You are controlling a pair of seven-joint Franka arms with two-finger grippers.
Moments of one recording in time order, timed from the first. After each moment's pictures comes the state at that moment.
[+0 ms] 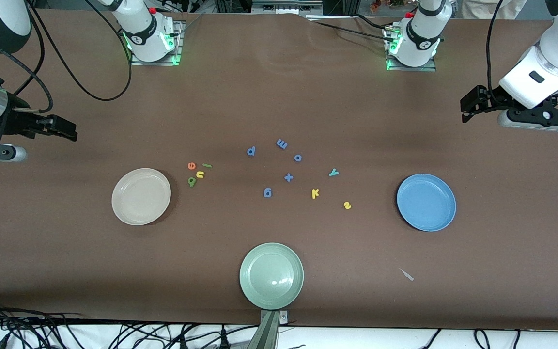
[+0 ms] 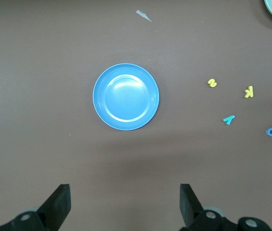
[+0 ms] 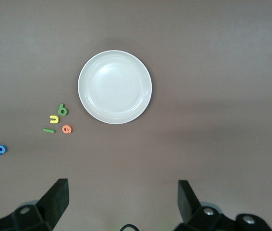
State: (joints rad) left arm -0.08 -0.02 -0.06 -1.64 0.04 1.61 -0.03; right arm 0.10 0.17 -0.04 -1.46 -0.02 1.52 0.10
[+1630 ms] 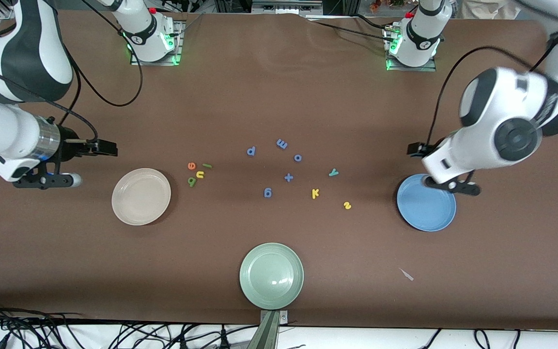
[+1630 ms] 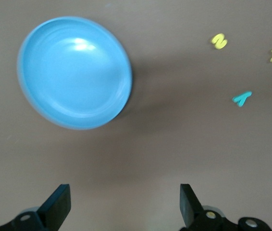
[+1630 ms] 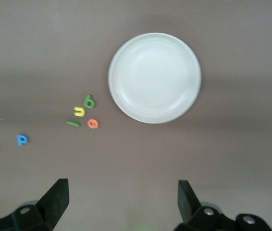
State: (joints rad) left arm -0.12 0.39 -0.11 -1.59 0.02 1.67 -0.04; right arm 0.13 0.33 -0.03 -1.47 0.11 1.58 0.08
